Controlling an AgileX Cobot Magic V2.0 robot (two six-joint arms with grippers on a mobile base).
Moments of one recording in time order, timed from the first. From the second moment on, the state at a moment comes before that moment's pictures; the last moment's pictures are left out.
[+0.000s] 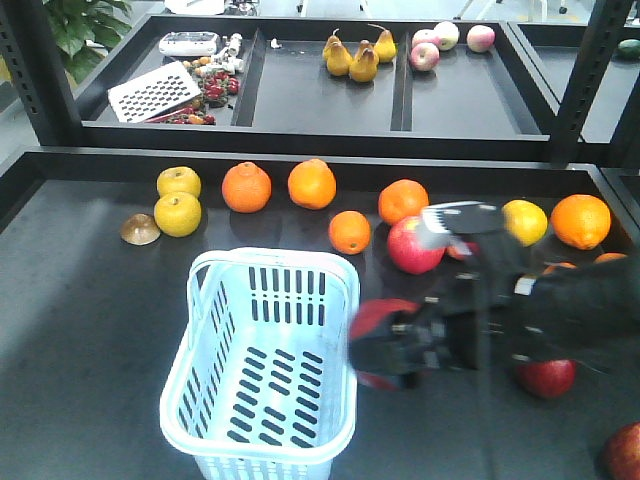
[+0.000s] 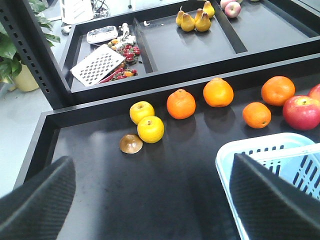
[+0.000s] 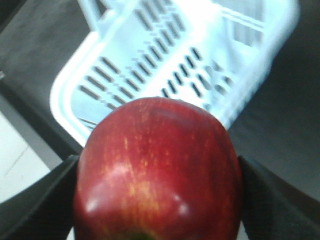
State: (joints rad) left arm -0.58 0.76 -1.10 0.54 0.93 -0.38; right arm 0.45 1.31 -0.86 0.67 0.64 -0.50
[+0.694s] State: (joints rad) left arm -0.58 0.76 -1.10 0.54 0.93 -0.38; right arm 0.58 1.72 -1.11 0.64 0.58 -0.49
